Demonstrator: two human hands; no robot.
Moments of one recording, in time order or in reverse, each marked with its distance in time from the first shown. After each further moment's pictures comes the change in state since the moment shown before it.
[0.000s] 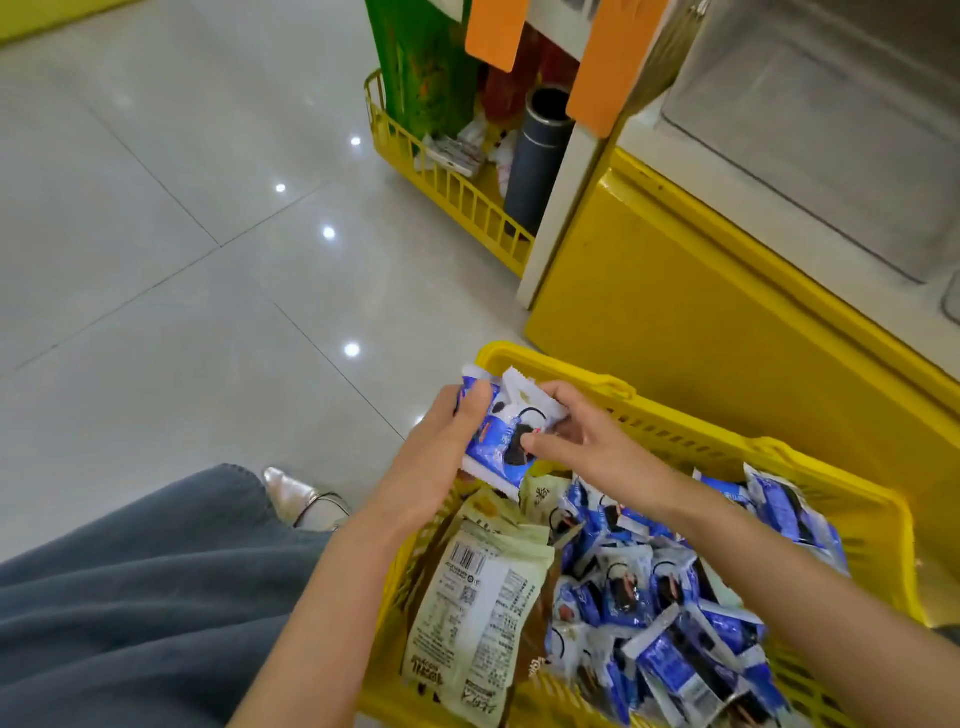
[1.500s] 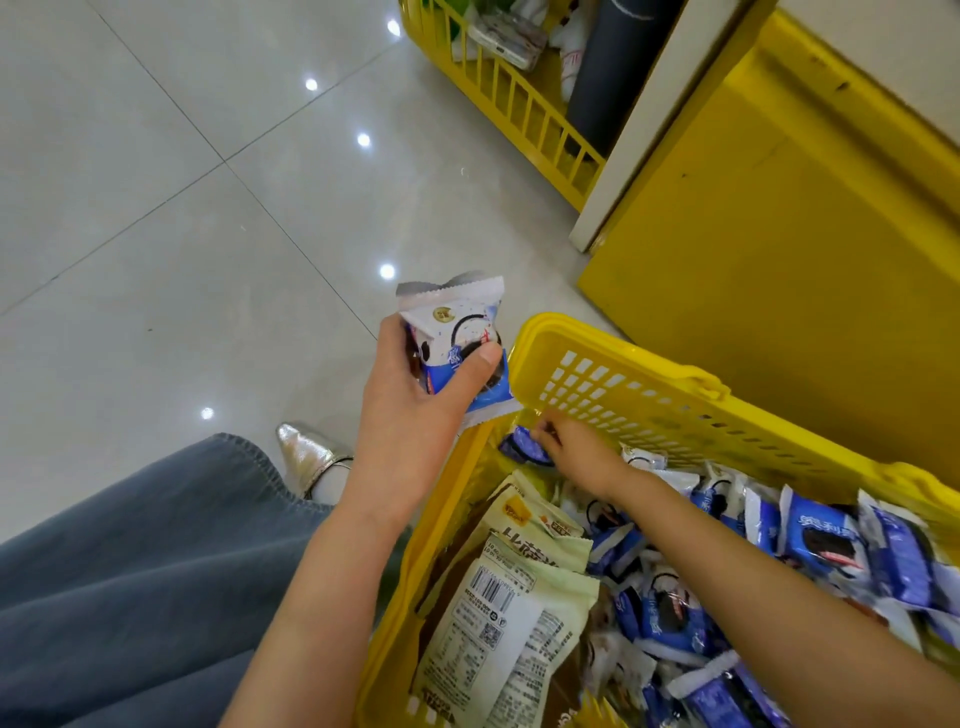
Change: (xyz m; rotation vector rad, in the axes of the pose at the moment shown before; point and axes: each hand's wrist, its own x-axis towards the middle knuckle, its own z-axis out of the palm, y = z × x) left_hand 0.019 0.001 -0.022 -0.211 0.324 0.278; right_hand 0.112 0.164 0.010 -0.546 -0.079 0.224
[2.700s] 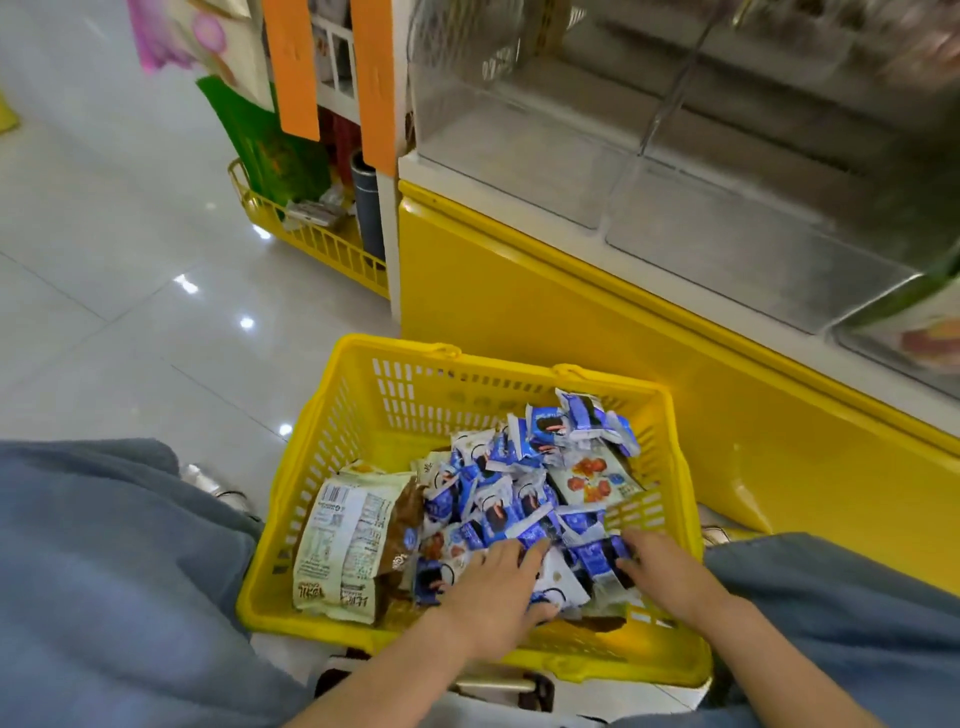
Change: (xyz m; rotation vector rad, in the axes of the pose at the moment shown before) left_hand -0.215 -0.094 0.116 1.265 -1.106 0.389; right_hand -0.328 0.114 -0.015 -0.223 0.310 0.388
